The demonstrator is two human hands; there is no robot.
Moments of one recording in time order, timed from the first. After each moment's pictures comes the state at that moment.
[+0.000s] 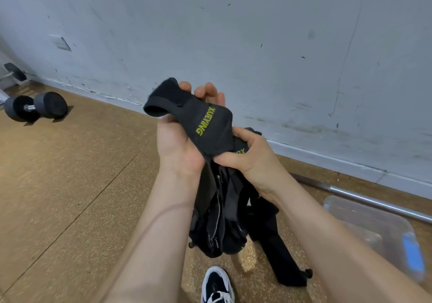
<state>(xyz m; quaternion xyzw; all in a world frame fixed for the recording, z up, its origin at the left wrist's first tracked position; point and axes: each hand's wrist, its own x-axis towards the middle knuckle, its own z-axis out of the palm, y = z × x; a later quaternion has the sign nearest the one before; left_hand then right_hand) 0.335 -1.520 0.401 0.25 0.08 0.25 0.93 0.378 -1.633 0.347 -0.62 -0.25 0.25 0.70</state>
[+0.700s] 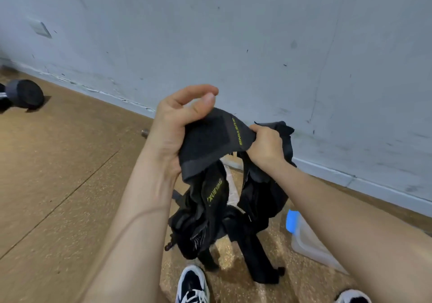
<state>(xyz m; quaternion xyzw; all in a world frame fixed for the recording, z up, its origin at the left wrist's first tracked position) 0.319 -1.537 0.423 0.54 0.09 0.18 0.82 0.470 -1.658 0.305 -0.90 -0.22 0.00 0.37</state>
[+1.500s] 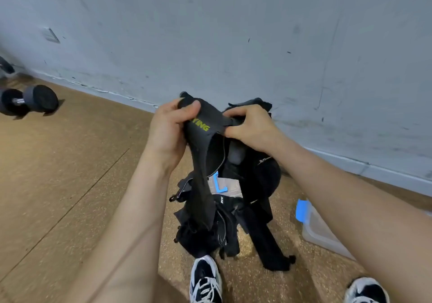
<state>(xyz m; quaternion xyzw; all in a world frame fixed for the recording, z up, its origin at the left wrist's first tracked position) 0.329 -1.521 0.396 0.57 0.15 0.21 0.78 0.454 -1.648 0.350 -0.82 -0.33 0.12 0.46</state>
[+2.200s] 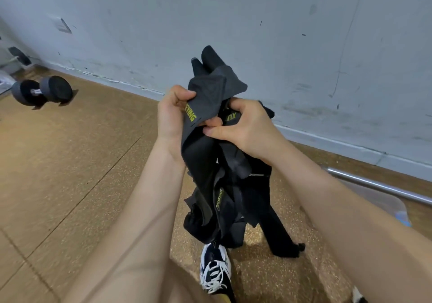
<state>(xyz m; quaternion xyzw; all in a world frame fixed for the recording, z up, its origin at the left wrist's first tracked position) 0.321 -1.531 0.401 0.37 0.15 0.12 0.91 0.393 -1.648 0.365 -0.72 -0.34 0.17 0.58</state>
